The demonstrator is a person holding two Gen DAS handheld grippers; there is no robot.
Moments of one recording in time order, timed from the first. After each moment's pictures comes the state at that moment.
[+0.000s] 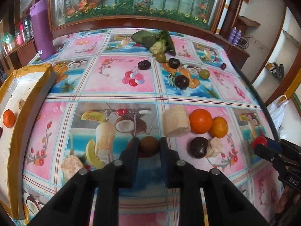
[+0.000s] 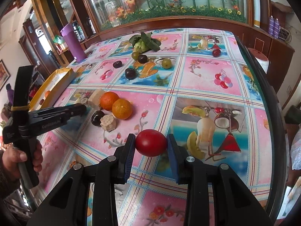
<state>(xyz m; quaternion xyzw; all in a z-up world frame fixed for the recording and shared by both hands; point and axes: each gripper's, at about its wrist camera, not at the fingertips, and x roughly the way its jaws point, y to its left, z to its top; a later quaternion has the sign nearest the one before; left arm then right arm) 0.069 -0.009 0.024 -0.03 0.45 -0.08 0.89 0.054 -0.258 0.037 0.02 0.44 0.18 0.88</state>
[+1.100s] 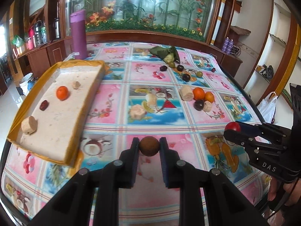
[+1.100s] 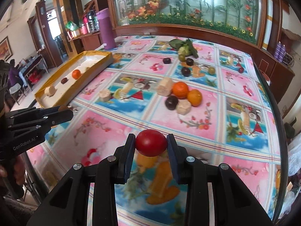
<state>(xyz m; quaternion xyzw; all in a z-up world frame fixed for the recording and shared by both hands) -0.060 0.080 0.066 -0.03 0.40 -0.08 0.91 -0.035 -0.134 0.062 -0.05 0.41 0.19 0.89</state>
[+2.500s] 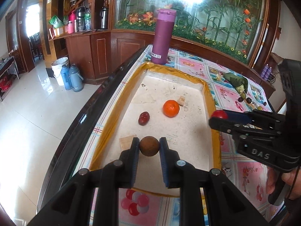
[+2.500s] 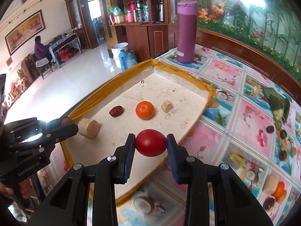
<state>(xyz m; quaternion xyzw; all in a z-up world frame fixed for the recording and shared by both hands) -0.013 0.281 0.059 -0.09 0.40 0.04 0.91 0.063 0.124 0.065 -0.12 0.41 0.33 0.84</state>
